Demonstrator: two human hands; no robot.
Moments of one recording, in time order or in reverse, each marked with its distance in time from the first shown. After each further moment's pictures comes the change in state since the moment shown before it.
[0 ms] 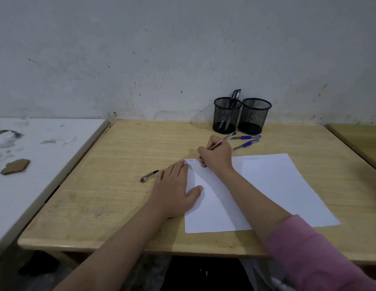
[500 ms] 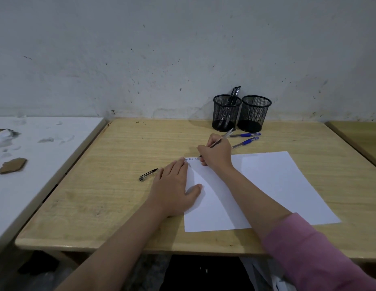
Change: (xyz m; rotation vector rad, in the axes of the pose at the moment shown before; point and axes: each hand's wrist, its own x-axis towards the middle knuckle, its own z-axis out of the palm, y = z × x) left_hand 0.000 0.002 0.001 0.024 -0.013 -0.011; right_hand 0.003 0.002 0.001 -0.031 0.021 0.025
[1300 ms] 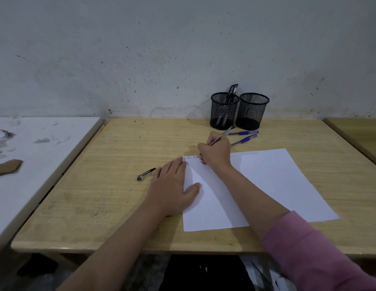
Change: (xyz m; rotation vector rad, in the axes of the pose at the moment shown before) left_hand -0.001 0.000 -0.003 -0.022 -0.014 -0.003; right_hand 0.005 0.004 0.001 -0.023 0.074 -0.017
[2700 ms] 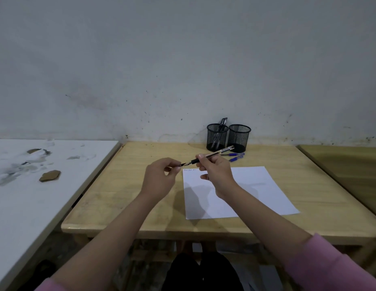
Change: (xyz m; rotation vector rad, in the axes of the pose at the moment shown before) left_hand -0.045 0.017 -0.086 -0.679 0.465 -0.076; right_hand -0.107 -0.082 -0.050 0.250 -0.196 0.079
